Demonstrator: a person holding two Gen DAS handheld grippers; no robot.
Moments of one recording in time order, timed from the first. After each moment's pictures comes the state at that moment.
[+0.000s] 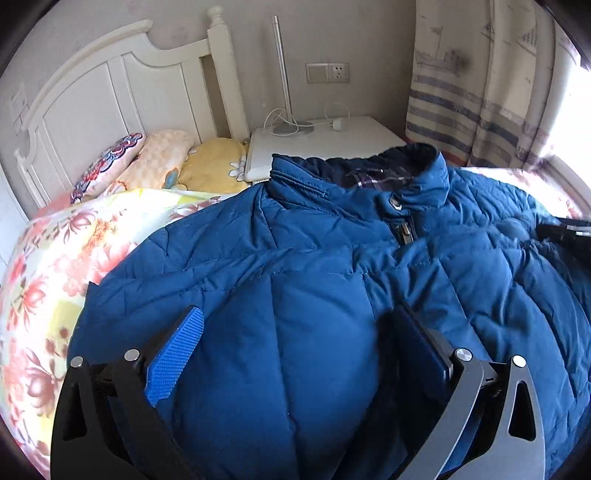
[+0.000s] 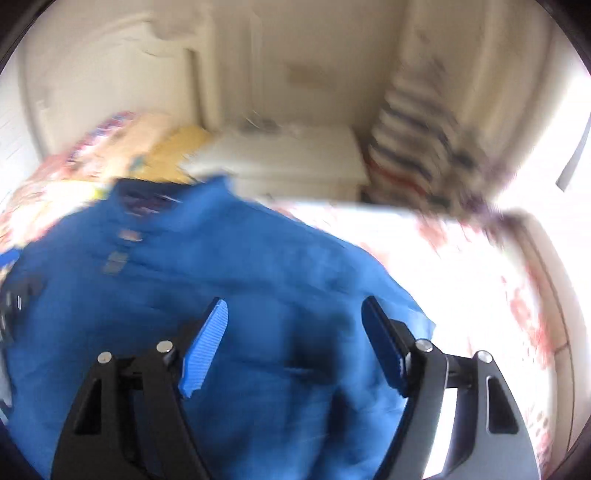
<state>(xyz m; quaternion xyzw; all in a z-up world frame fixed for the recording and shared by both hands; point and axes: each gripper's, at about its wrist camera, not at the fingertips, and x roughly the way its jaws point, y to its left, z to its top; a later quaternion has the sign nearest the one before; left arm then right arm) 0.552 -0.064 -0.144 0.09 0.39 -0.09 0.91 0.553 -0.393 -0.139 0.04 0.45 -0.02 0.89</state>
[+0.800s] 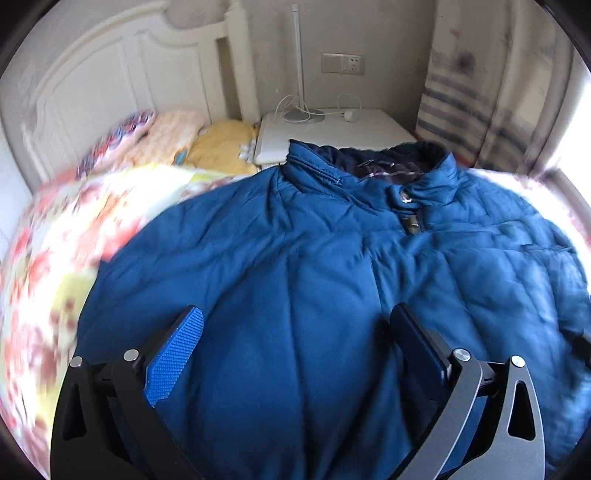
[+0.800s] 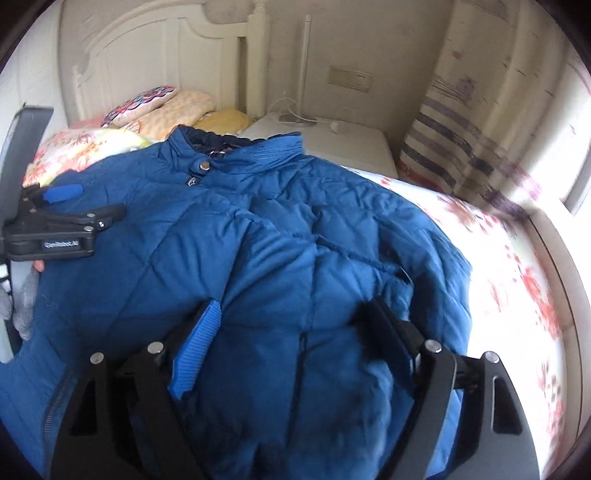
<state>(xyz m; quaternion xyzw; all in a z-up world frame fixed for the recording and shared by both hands) 0.529 -0.042 -0.130 0.03 0.42 -0.09 0.90 0.453 -0.312 -0.125 -0.02 0.40 0.00 0.92</state>
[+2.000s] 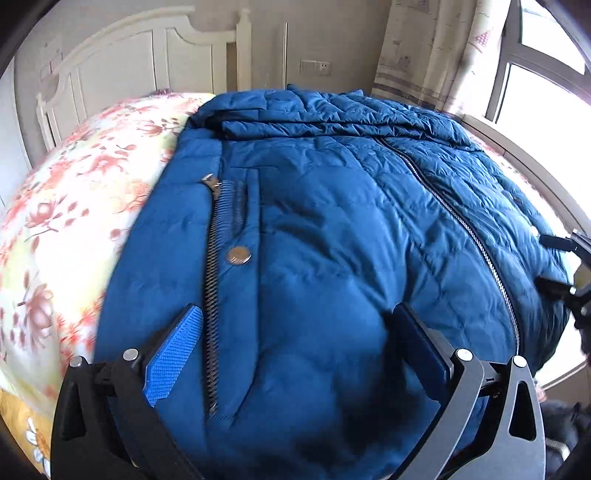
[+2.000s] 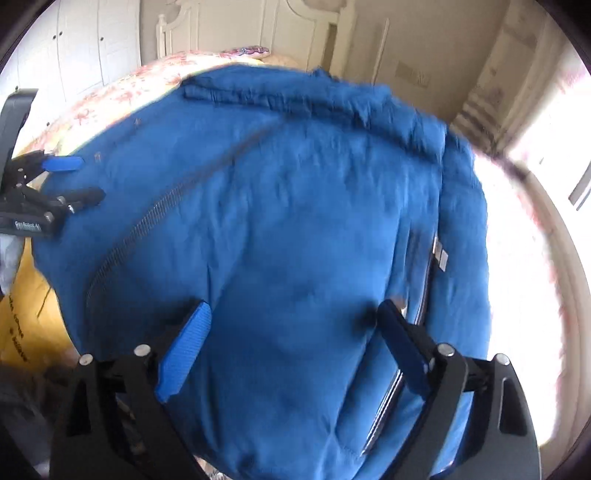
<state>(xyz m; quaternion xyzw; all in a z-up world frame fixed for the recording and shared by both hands) 0.184 0.044 -0.174 0.04 0.39 -0.13 0.91 0.167 -0.261 -0.165 -0.07 0.41 0.12 0.90</state>
